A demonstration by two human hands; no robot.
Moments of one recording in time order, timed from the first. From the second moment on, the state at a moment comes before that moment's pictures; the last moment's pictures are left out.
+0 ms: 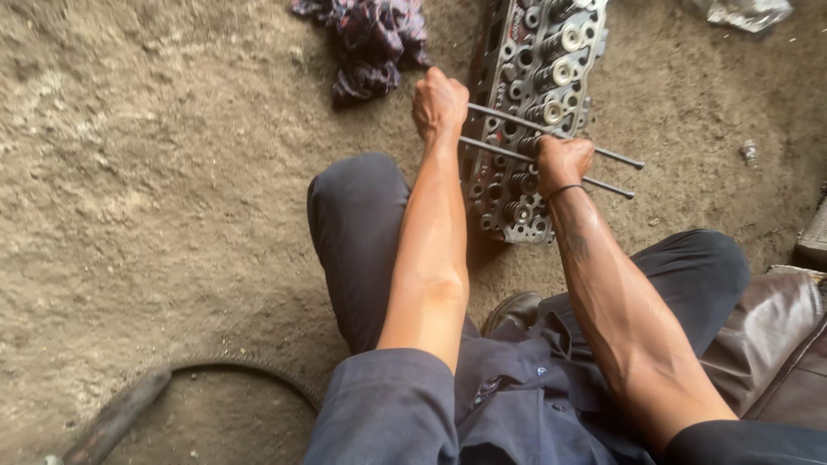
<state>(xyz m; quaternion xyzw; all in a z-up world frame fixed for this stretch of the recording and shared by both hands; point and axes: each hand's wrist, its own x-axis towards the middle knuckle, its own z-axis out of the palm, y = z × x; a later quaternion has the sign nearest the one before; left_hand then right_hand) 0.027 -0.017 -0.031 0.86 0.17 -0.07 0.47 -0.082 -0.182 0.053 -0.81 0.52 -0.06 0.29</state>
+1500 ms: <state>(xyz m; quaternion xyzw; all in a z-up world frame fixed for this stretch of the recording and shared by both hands) 0.022 -0.008 0.000 0.90 0.16 -0.05 0.40 -0.156 -0.348 0.054 -0.82 0.44 -0.04 0.37</state>
